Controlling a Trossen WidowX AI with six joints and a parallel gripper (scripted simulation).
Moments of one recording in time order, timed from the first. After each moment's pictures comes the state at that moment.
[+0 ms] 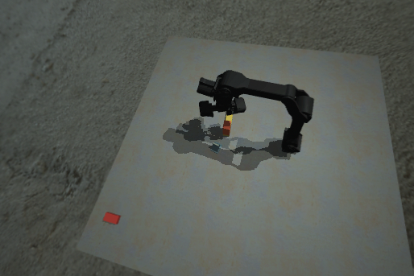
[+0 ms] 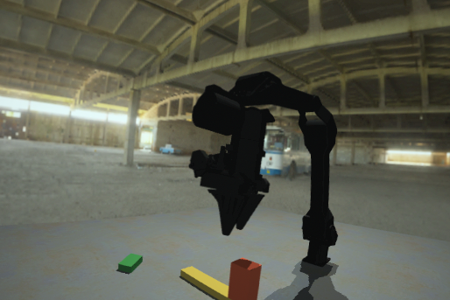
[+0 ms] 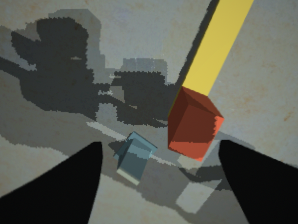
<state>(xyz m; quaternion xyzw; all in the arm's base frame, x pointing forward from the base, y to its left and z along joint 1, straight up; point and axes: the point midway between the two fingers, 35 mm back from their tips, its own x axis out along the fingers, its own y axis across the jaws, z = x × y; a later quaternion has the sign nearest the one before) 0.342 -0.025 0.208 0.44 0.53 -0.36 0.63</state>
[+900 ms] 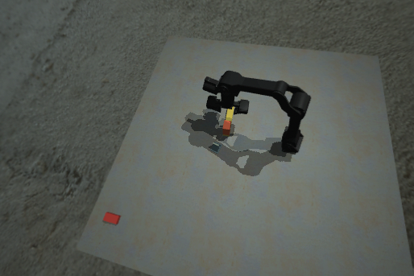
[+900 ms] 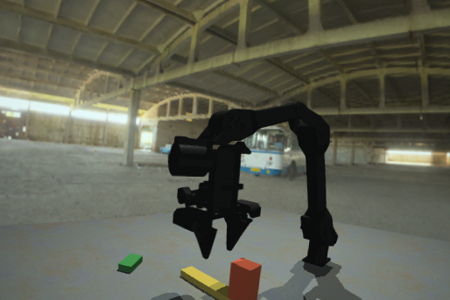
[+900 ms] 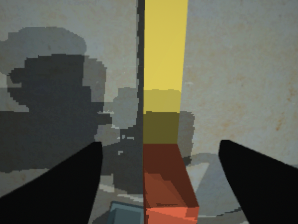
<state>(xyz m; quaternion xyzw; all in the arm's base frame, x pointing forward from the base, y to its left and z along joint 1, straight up) 0.325 -0.079 0.140 0.50 0.50 -0.48 0.52</state>
